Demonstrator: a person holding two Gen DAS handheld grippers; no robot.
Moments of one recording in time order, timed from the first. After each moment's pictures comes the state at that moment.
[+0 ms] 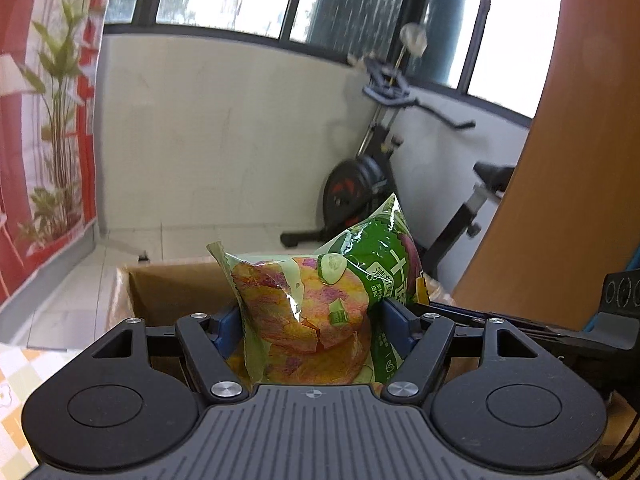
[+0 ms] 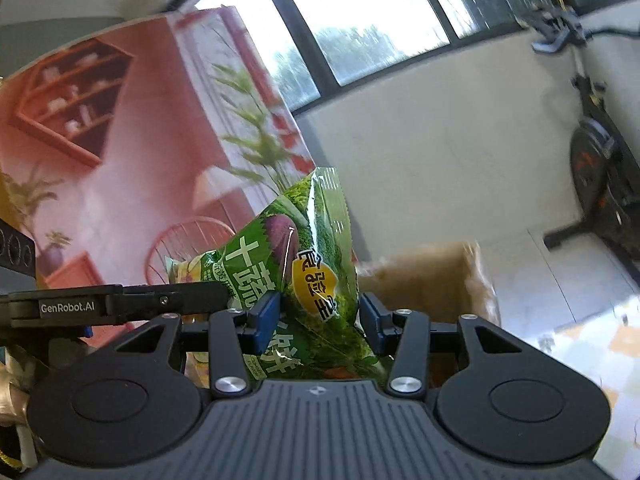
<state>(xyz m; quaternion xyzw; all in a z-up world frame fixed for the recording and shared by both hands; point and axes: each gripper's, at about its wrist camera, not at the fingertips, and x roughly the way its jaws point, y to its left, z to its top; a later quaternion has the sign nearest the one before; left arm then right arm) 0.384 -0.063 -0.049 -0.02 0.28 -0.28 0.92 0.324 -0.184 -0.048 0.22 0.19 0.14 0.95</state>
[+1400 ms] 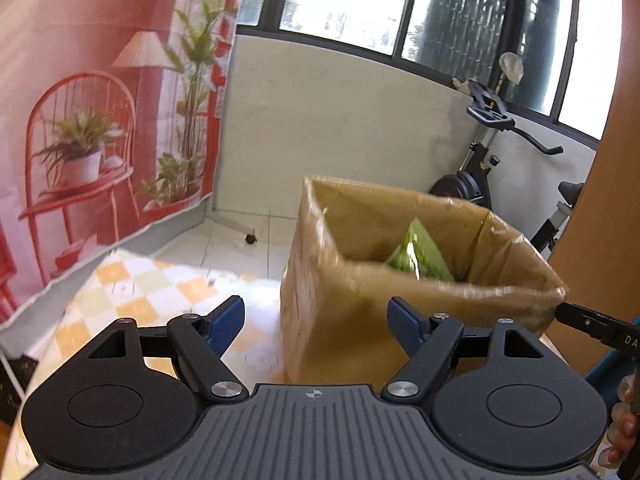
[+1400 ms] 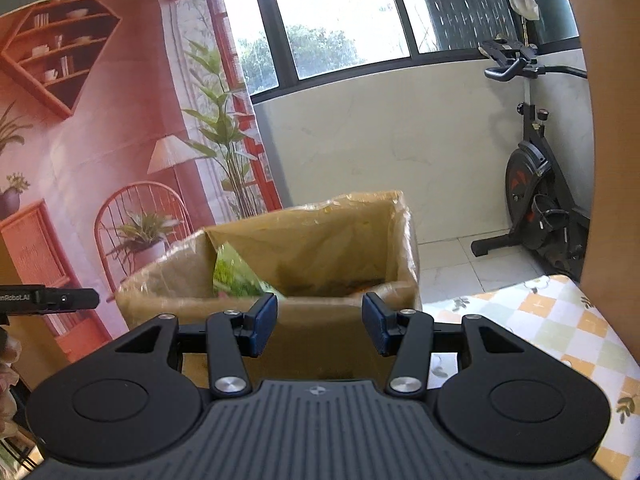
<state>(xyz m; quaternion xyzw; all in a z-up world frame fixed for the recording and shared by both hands) 0.265 0.058 -0.067 -0.06 0.27 -0.12 0.95 0.212 -0.159 -0.073 0.14 0.20 0.04 0.97</state>
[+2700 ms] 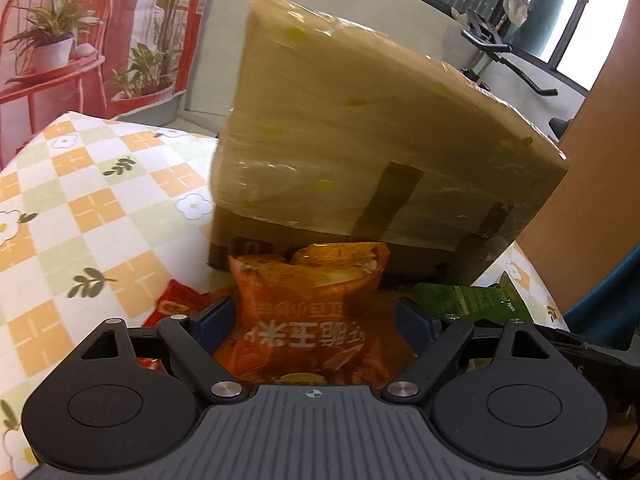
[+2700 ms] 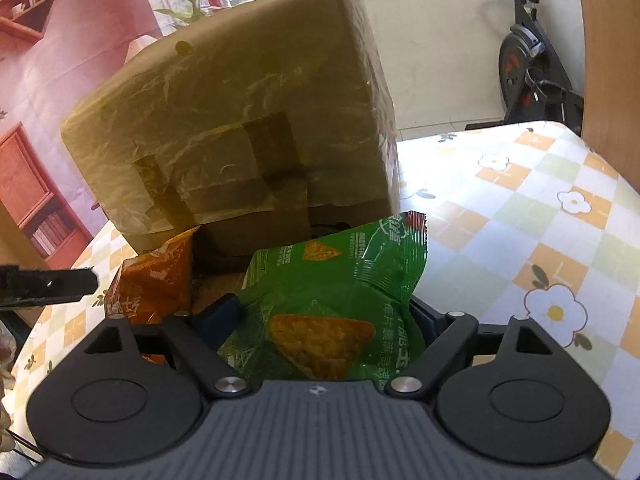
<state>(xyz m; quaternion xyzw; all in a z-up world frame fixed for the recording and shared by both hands) 0.250 0.005 -0.177 -0.09 0.38 -0.16 0.91 0.194 -0.167 -0.197 0.16 0.34 0.06 0.92</state>
